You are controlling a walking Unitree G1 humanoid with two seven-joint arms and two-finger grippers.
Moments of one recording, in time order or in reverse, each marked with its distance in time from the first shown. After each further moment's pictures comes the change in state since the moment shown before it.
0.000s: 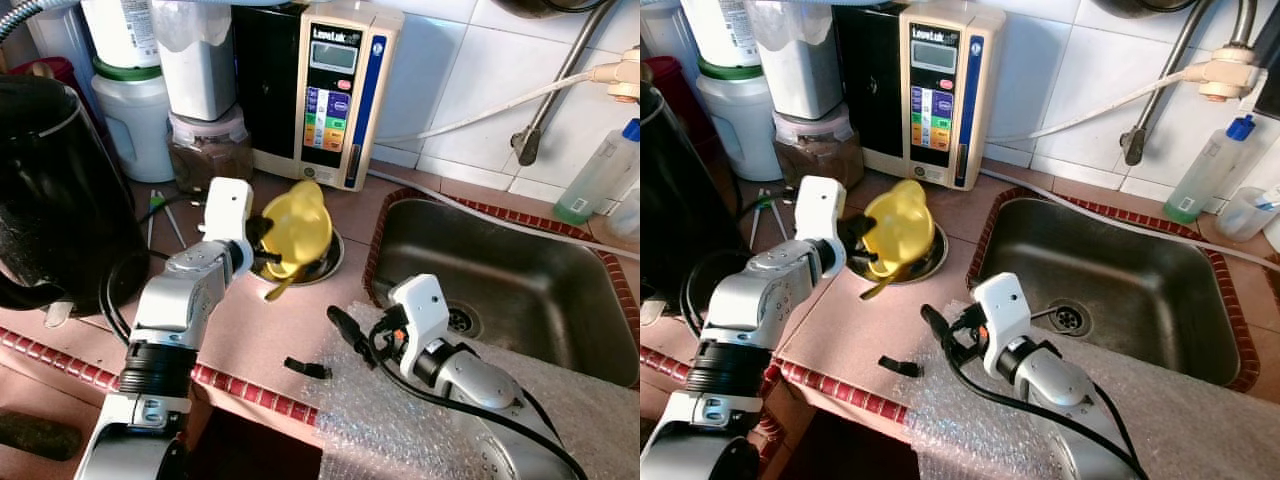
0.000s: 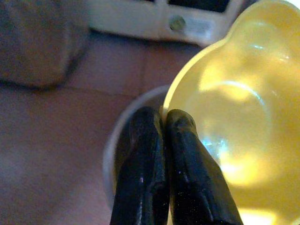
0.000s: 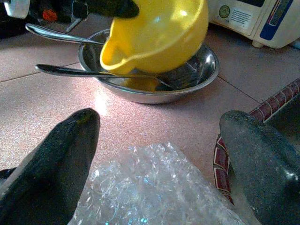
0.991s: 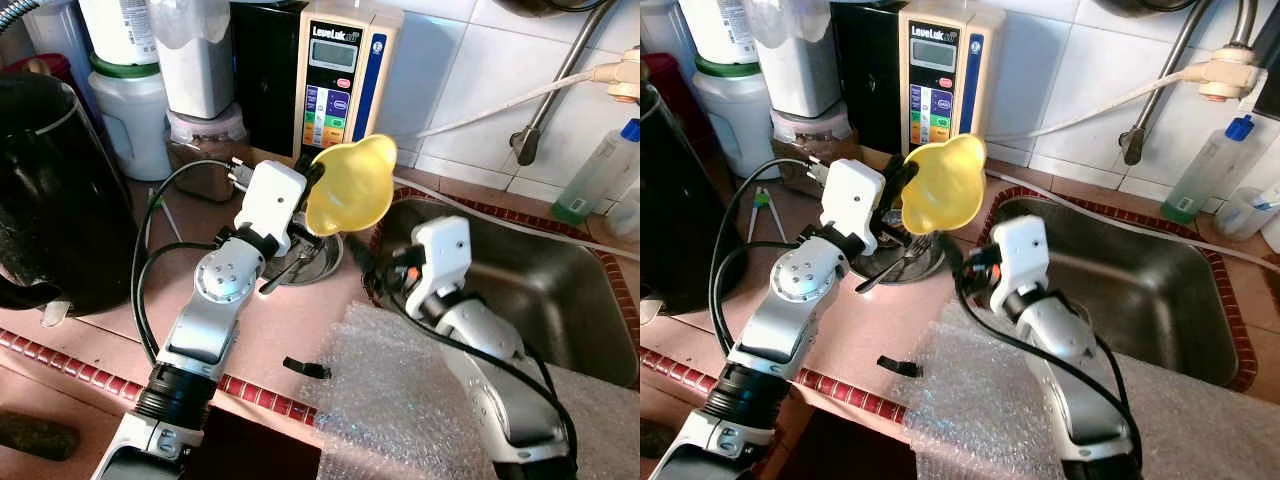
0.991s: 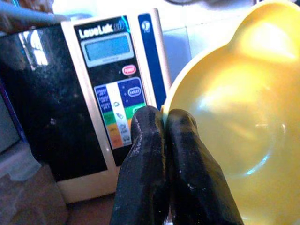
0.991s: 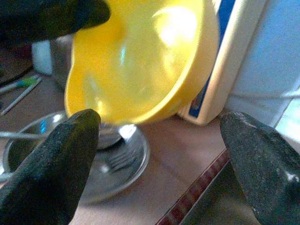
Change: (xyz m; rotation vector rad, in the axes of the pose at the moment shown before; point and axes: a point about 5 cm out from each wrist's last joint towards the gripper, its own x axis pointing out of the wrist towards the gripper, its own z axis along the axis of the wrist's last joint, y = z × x) left arm -0.020 -0.055 0.032 0.357 -0.578 -0.187; right arm 0.022 -0.032 0.050 -0.056 -0.253 -0.201
